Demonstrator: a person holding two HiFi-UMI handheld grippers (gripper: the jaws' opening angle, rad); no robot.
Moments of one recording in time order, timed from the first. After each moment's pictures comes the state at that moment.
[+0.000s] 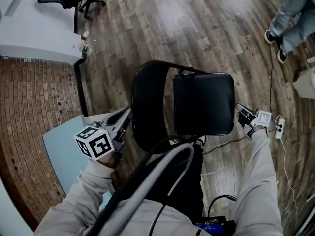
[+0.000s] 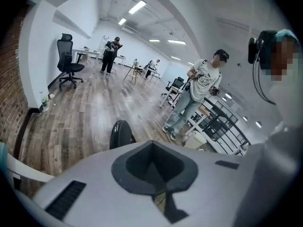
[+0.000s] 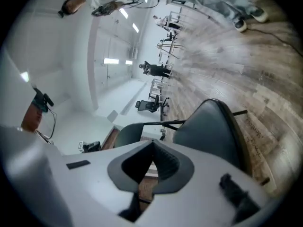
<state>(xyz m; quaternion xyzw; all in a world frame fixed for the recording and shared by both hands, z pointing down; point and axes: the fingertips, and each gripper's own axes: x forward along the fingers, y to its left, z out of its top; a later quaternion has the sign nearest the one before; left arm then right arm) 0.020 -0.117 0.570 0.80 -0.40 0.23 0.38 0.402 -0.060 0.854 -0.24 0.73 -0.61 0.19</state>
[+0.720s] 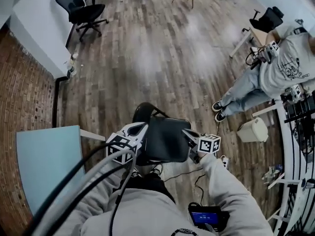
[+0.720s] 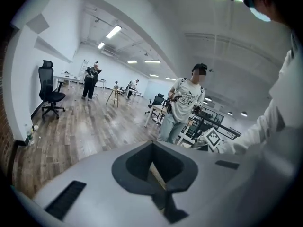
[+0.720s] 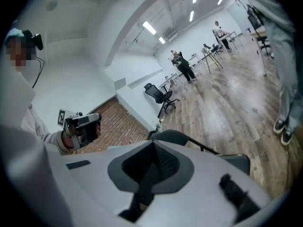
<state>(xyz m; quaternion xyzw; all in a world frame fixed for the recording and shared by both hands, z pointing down) 0.050 -0.101 0.397 0.89 -0.35 0.16 0.25 0.219 -0.084 0.522 -0.34 0.83 -0.43 -0.08</state>
